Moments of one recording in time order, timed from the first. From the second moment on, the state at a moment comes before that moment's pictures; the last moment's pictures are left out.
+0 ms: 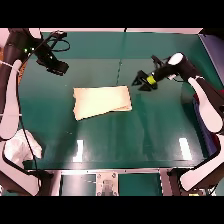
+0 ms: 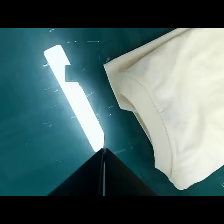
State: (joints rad) left arm -0.13 -1.78 2.03 1.49 -1.59 -1.30; right arm 0.03 -1.82 1.59 -0.94 1.26 1.66
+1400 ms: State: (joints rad) left arm -0.13 -1.78 2.03 1.49 -1.62 -1.35; right arm -0.54 -1.53 1.79 -0.99 1.41 1.62
